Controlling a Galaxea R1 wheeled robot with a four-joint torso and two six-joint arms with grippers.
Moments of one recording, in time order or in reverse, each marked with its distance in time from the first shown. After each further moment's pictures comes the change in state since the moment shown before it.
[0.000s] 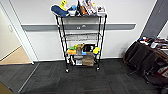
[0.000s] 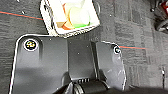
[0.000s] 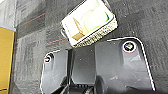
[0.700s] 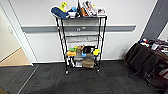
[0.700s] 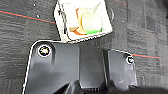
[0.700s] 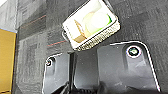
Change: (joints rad) left arm -0.002 0.051 -0.137 -0.094 0.011 -0.013; right arm -0.004 -0.003 0.019 0.014 -0.023 0.012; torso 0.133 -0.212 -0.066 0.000
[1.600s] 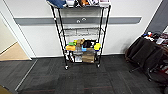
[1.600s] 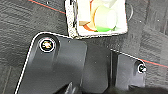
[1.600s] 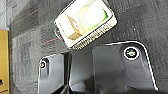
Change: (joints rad) left arm -0.046 0.081 -0.105 -0.143 0.031 -0.005; right arm 0.072 -0.013 0.001 0.005 -0.083 0.029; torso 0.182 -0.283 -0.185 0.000
